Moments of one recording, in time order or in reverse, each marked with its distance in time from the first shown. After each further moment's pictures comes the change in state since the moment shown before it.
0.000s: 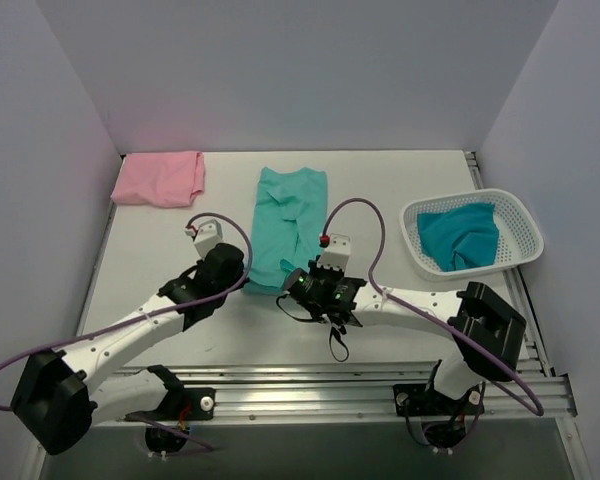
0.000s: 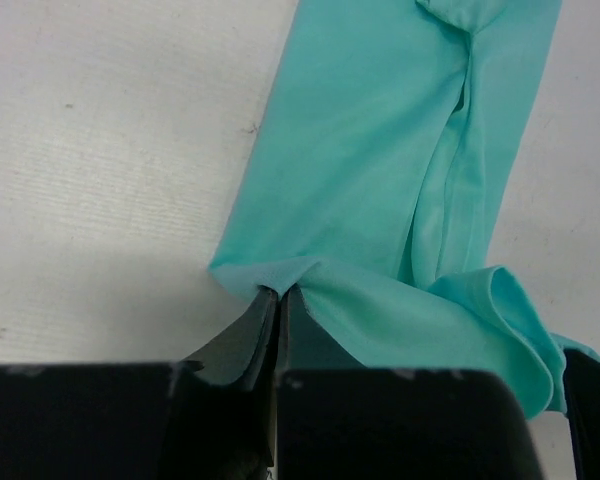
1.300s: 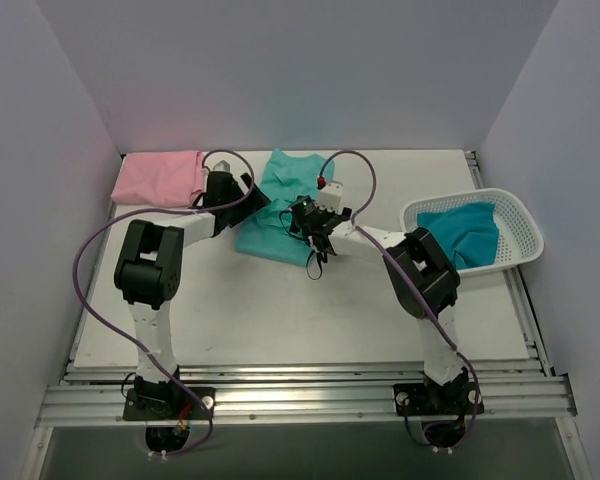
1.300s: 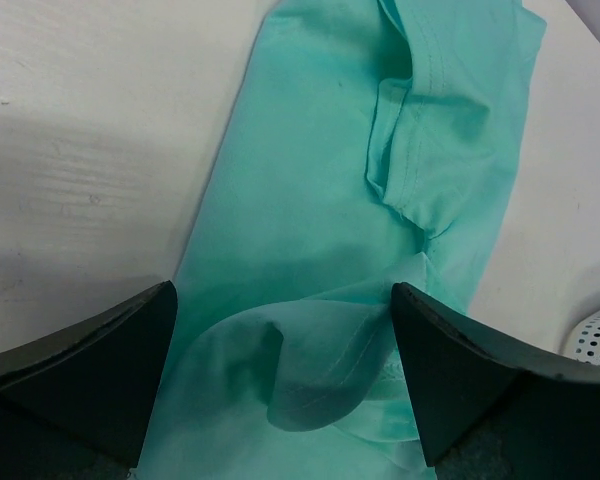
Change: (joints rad) left arm 0.452 1.003 0.643 0.485 0.621 0.105; right arm -0.408 0.553 0.484 0.195 -0.254 -0.290
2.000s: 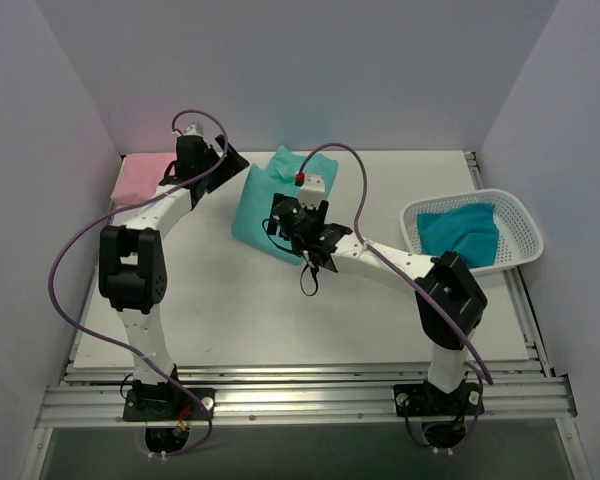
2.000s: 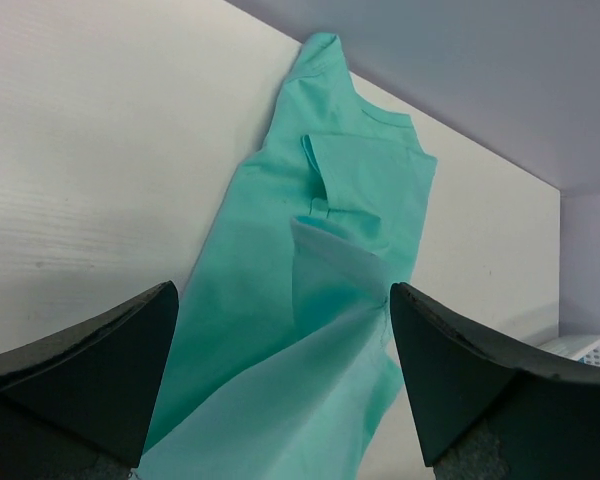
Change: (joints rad) left arm 0.109 -0.072 0.254 -0.193 0.043 0.055; right arm 0.158 -0.277 -0.035 0.040 -0.025 -0.063
